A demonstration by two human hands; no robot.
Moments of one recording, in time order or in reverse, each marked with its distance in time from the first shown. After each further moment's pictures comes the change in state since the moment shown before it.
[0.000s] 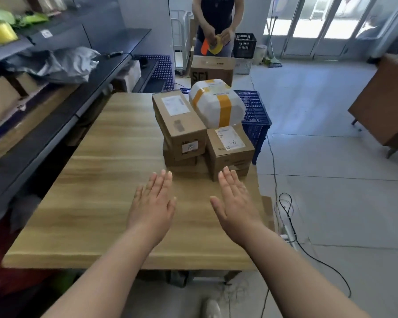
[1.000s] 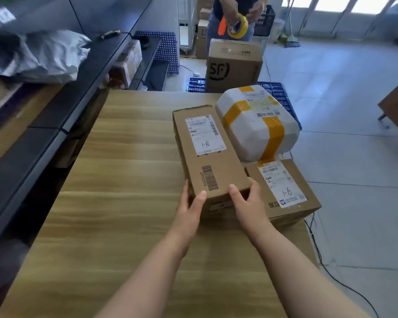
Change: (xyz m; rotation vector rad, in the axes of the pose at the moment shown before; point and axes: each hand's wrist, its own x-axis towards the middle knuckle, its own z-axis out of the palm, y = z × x) left_hand 0.230 -0.043 0.022 -1.423 -0.197 -0.425; right_hand 0.259 -0.025 0.037 0.862 0.155 0.511
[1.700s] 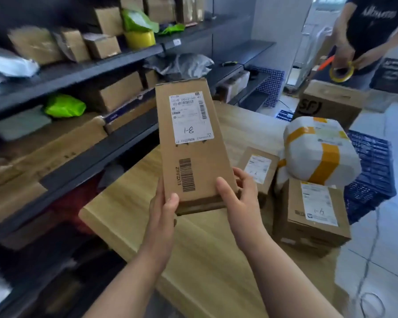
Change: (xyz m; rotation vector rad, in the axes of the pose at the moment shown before) left_hand -0.224 -0.019 0.007 -0.005 0.604 0.387; right_hand -0.136 -0.029 -0.029 0.229 -0.543 -0.402
